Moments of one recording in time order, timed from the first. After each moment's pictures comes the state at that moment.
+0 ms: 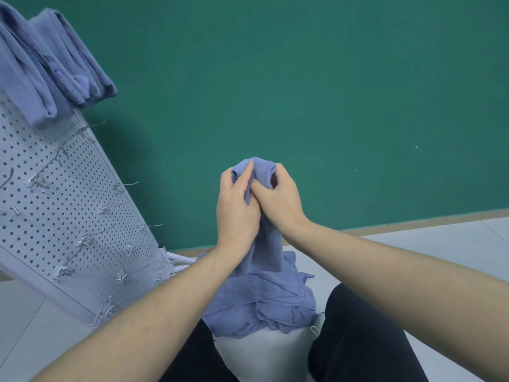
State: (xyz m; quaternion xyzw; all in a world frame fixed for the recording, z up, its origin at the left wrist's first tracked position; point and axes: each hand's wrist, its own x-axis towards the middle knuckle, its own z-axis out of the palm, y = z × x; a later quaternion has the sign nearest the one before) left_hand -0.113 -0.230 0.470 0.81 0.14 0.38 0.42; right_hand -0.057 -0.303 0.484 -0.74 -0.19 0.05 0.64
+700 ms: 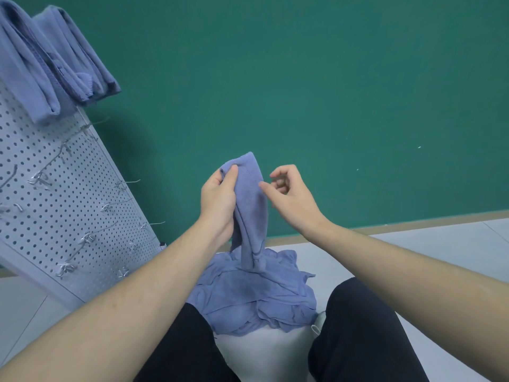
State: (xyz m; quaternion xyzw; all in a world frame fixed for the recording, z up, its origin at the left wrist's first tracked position) left_hand -0.108 -0.204 0.490 0.56 0.23 0.30 0.74; right_hand -0.044 -0.327 0.476 -0.72 -0.26 0.09 0.64
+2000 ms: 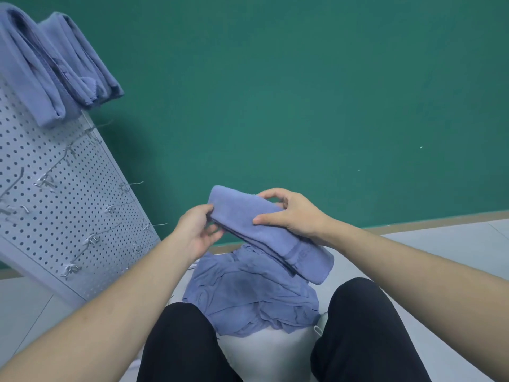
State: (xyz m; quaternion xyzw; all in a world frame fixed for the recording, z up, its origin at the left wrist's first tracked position) left_hand -0.132 -0.151 0.455 0.48 0.38 0.16 0.77; right_hand -0.040 -0.345 0.472 -0.72 -0.33 0.26 0.55
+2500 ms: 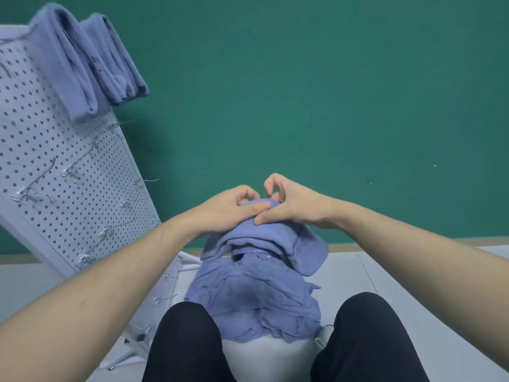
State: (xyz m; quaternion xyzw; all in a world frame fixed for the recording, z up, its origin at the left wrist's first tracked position) left_hand -0.149 -0.152 0.513 0.90 0.10 0.03 0.42; right_hand -0.034 -0.317 0.515 -0.71 -0.44 0.30 0.45
